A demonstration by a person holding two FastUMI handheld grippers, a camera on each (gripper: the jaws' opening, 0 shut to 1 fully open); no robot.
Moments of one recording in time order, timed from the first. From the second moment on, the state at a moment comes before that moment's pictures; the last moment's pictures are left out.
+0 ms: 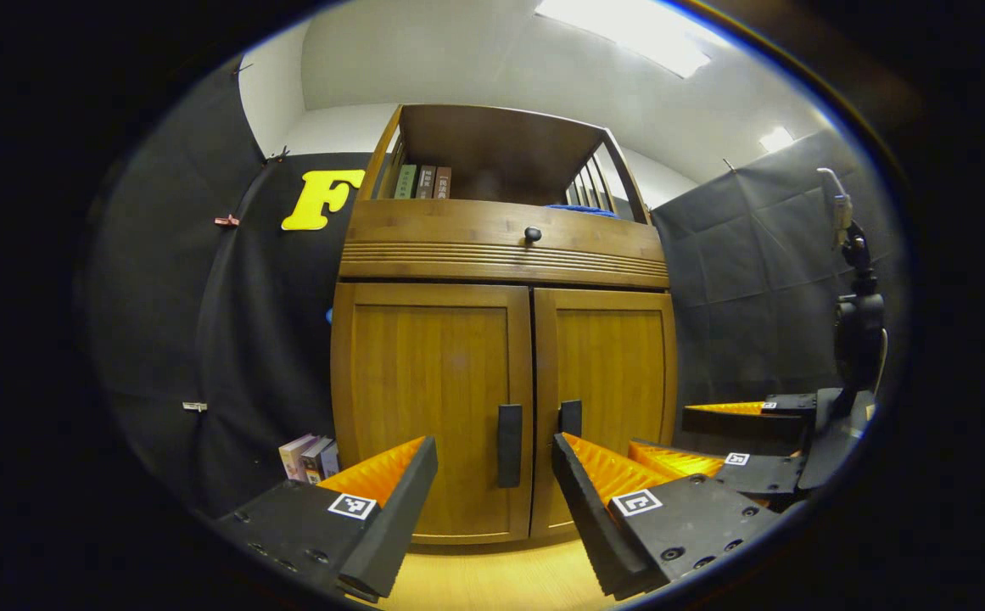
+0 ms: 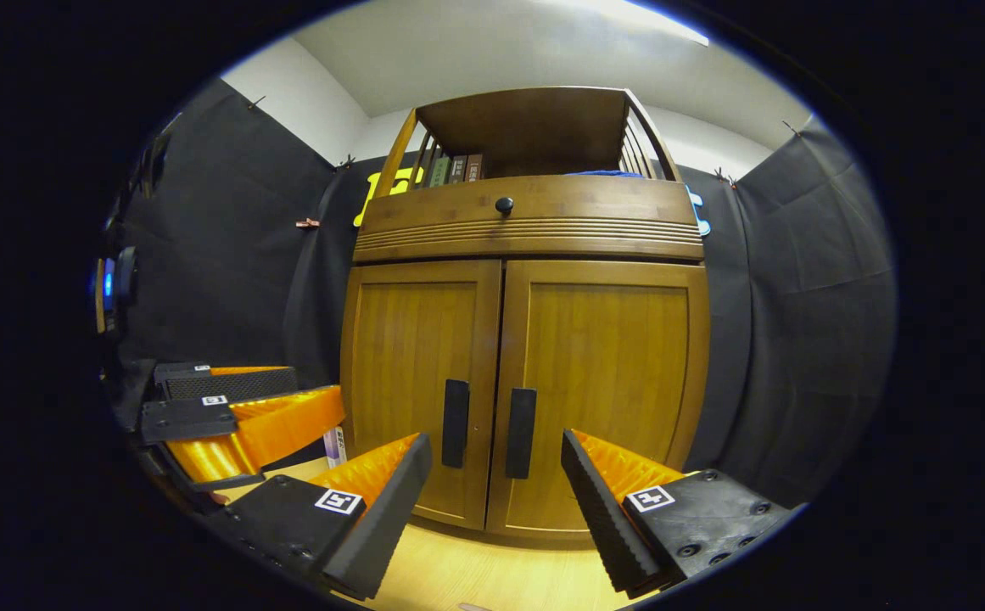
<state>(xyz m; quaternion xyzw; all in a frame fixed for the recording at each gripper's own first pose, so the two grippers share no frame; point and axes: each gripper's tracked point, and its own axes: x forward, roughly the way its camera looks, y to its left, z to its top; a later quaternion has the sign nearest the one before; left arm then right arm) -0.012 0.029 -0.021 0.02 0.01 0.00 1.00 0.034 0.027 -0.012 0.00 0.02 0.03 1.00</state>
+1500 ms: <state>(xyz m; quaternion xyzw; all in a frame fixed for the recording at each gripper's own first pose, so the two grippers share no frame) -0.061 0.114 -0.055 0.03 0.04 0.08 1.00 0.211 -0.008 -0.093 0.02 0.06 -0.08 0.99</state>
